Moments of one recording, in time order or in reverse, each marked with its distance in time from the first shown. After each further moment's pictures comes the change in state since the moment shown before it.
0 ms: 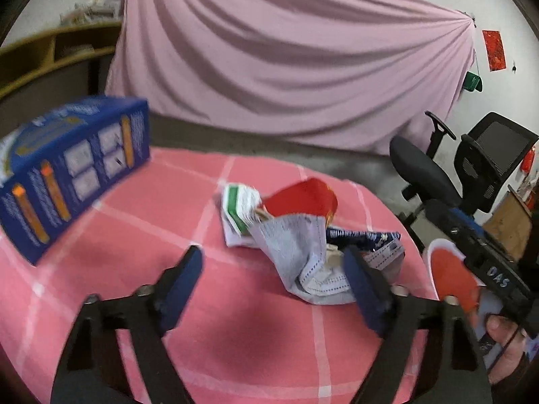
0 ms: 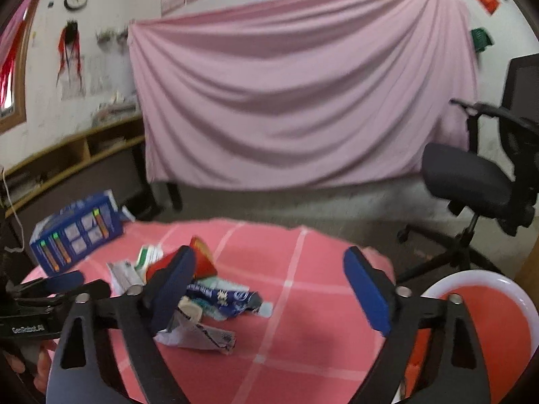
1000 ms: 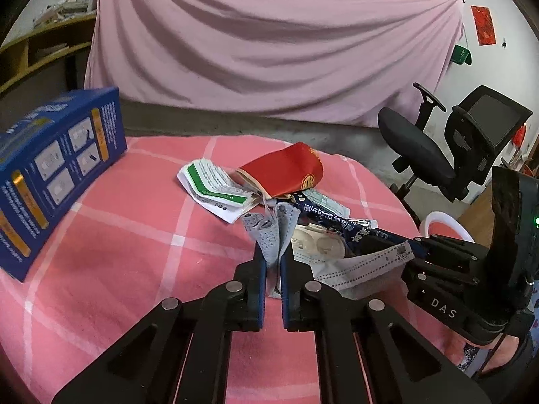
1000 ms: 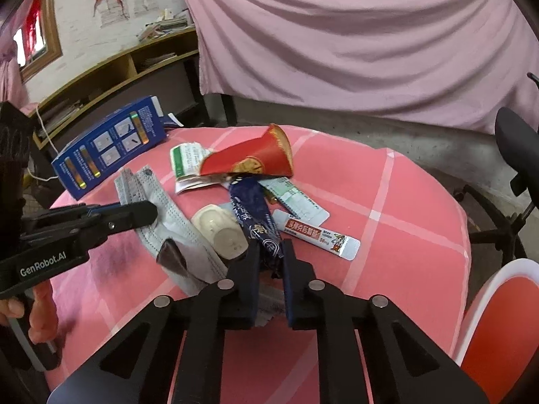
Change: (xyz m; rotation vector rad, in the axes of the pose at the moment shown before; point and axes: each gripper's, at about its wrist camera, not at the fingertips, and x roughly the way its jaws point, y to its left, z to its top) left arm -0.005 -0.010 0.012 0.080 0.079 -0.024; right arm 0.033 0.032 -0.029 -0.130 0.287 0.219
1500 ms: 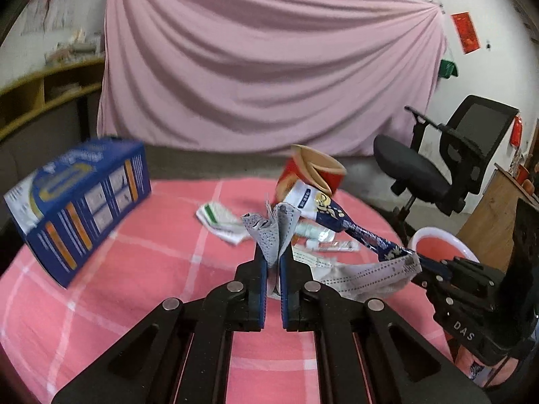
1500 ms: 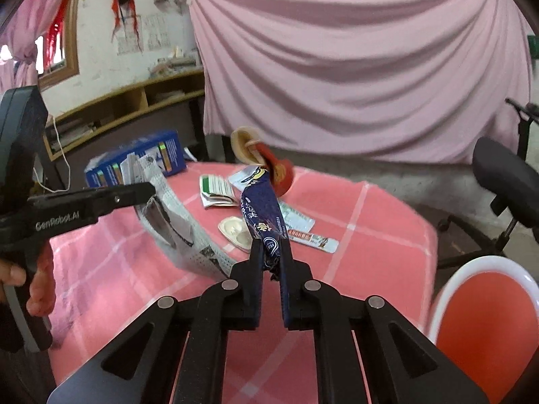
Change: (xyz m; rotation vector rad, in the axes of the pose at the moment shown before) left arm -0.058 -0.025 -0.008 0.070 -0.183 0.043; right arm -0.072 0.018 -0.031 -0.027 -0.234 -0.052
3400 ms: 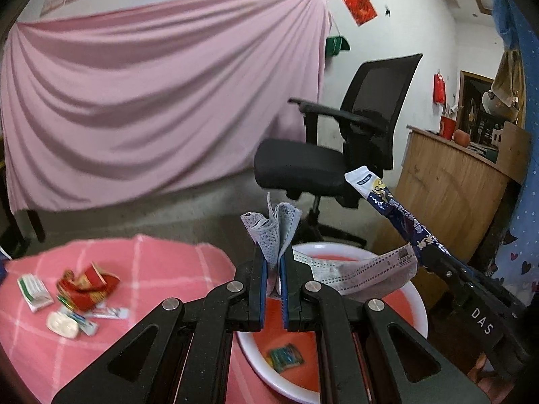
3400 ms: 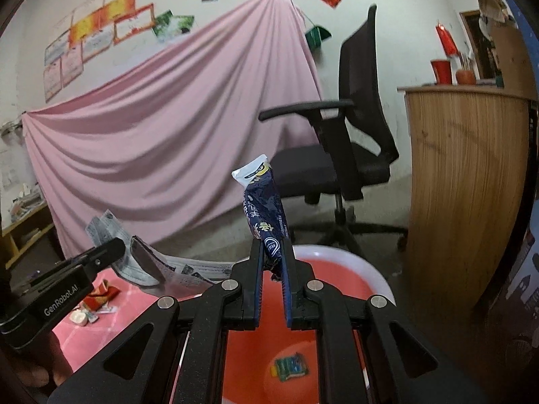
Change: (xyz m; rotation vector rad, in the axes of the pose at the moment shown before) left arm 0.075 -0.267 0.018 0.265 -0.045 -0.280; right arm -0.165 -0.161 -0.062 0.503 -0.268 -0.617
